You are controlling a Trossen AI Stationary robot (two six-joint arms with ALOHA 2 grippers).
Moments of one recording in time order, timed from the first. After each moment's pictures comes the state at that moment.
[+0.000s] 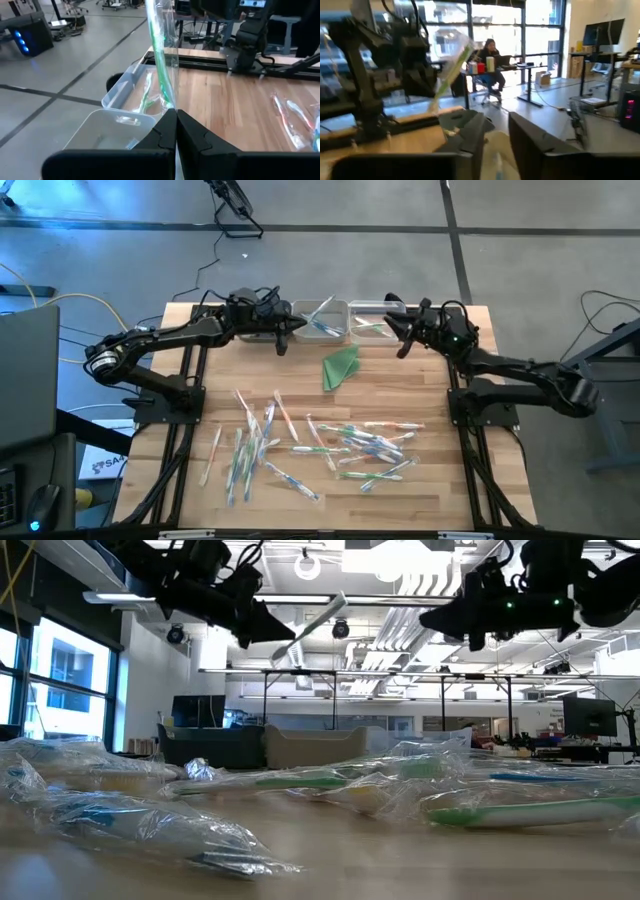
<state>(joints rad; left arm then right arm) 0.57 1.31 0.82 0.30 0.33 0.12 -0.66 0.99 0.33 0.81 -0.21 0.09</state>
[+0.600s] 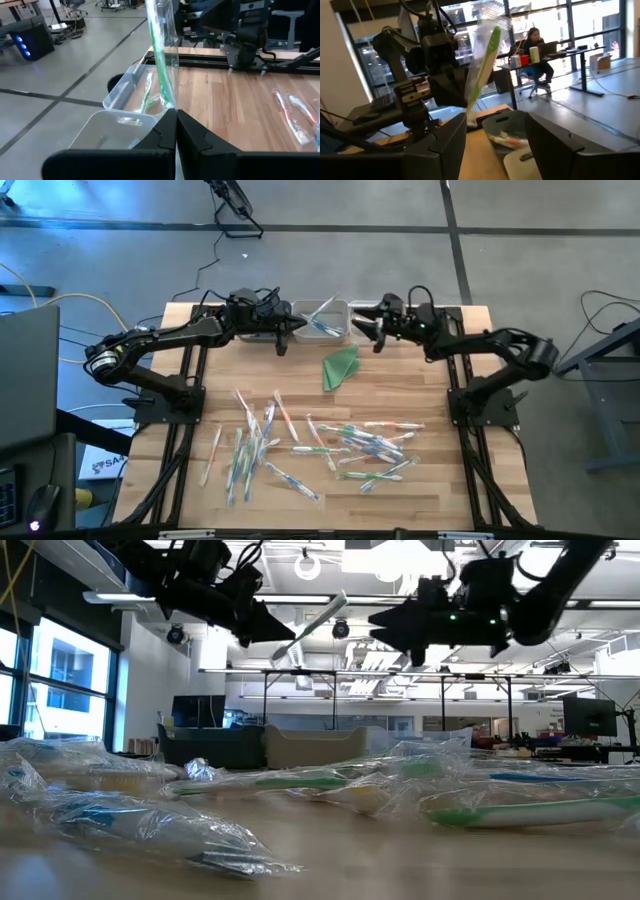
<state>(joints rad) 0.57 1.31 0.82 0.29 0.33 0.15 -0.63 1.47 0.57 1.06 -0.40 0.27</state>
